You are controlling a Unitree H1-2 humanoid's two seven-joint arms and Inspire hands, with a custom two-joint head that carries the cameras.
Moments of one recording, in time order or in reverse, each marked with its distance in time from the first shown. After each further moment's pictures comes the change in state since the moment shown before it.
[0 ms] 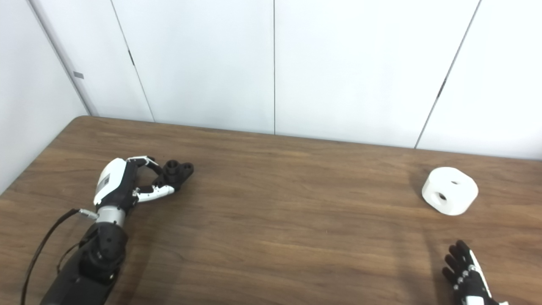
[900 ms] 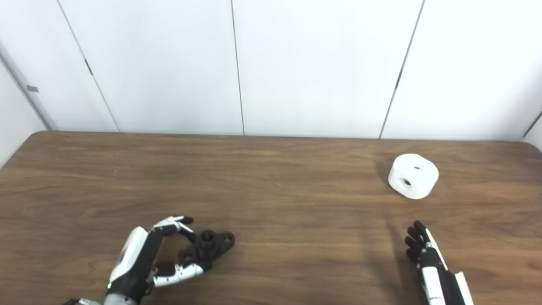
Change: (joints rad) left arm 0.321 -0.163 -0.174 -0.313 0.038 -0.200 -0.126; right arm 0.013 0.010 0.029 -0.048 -0.035 0.051 -0.015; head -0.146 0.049
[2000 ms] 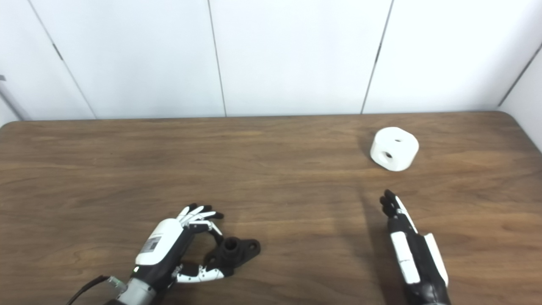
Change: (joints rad) left arm -0.086 0.067 -0.159 0.153 0.165 -0.156 -0.070; right arm -0.001 0.005 0.024 -0.074 -0.074 0.083 -0.018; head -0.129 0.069
